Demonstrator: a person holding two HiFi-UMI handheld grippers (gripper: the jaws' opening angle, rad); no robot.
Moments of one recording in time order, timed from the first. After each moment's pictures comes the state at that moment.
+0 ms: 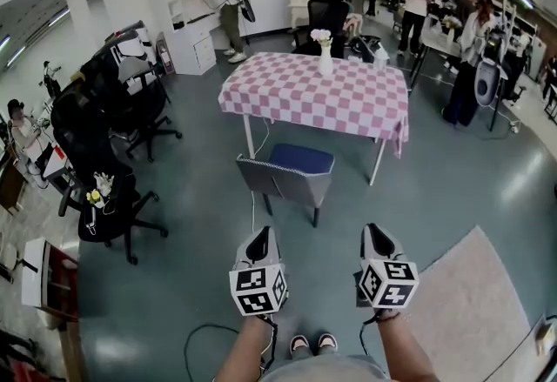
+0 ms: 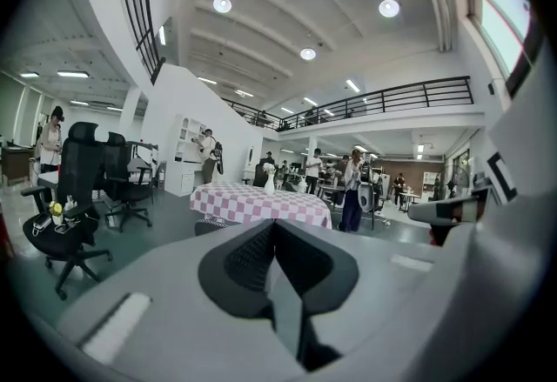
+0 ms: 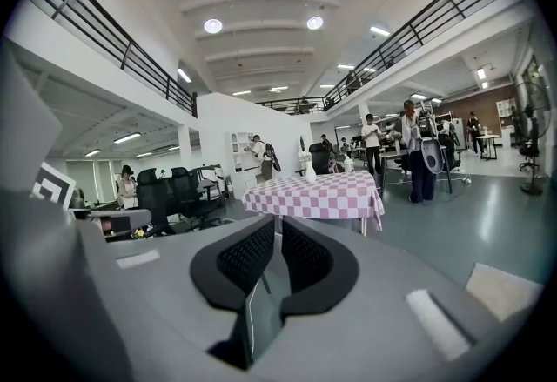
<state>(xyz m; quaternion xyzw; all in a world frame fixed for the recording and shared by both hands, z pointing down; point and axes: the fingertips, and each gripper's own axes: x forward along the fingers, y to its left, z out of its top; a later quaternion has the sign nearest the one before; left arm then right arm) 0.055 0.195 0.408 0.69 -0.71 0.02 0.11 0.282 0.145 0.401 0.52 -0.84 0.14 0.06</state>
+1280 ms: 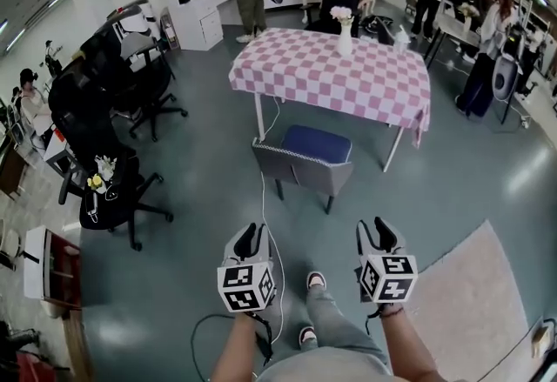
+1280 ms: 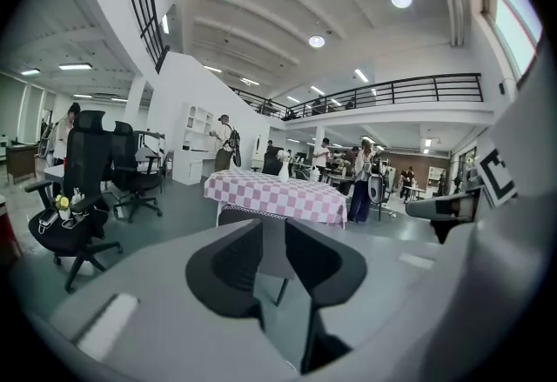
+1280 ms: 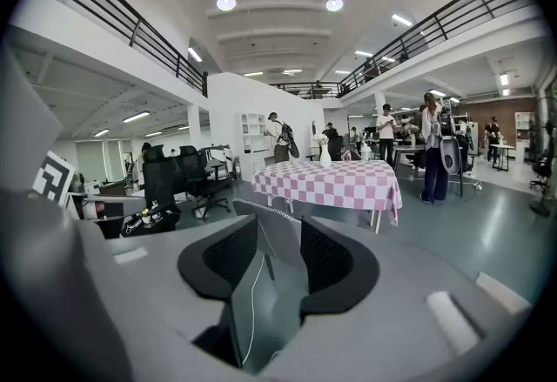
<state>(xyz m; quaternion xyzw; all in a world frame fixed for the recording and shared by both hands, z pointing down) -0.047 0.182 0.450 0.68 -0.72 0.04 0.14 0.195 0.112 0.442 0.48 -0.85 0.14 0.13</state>
